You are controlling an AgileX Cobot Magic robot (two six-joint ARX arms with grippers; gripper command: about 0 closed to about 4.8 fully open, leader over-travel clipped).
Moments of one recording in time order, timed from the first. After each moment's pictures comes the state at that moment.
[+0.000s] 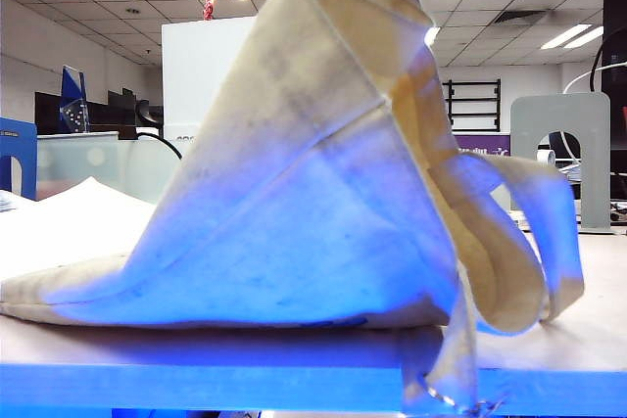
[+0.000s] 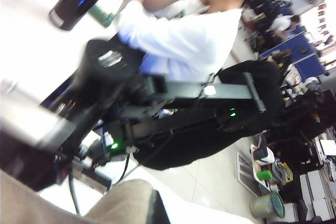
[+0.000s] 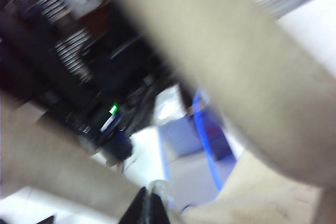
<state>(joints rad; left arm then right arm) -0.79 1.32 1.90 -1.01 0.82 -0.49 0.62 0.92 0.64 0.02 -0.84 0.26</state>
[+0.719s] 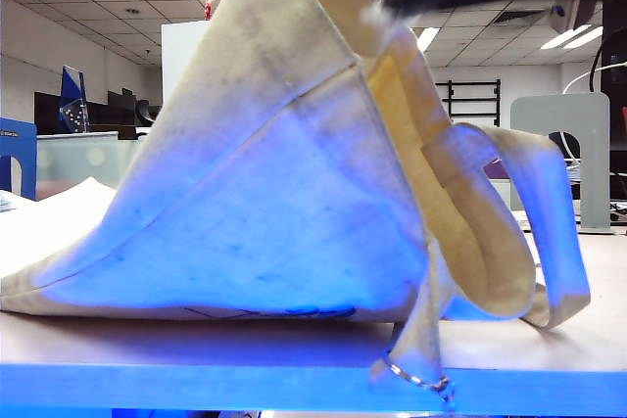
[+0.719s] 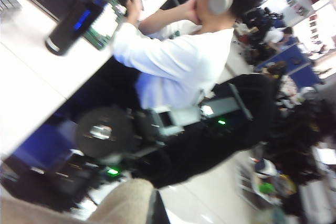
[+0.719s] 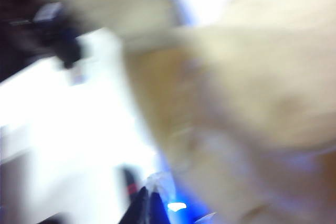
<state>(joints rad) -0.79 1.32 1.90 -0.91 0.82 -0.53 0.84 0.84 0.64 -0.42 -0.45 0.11</state>
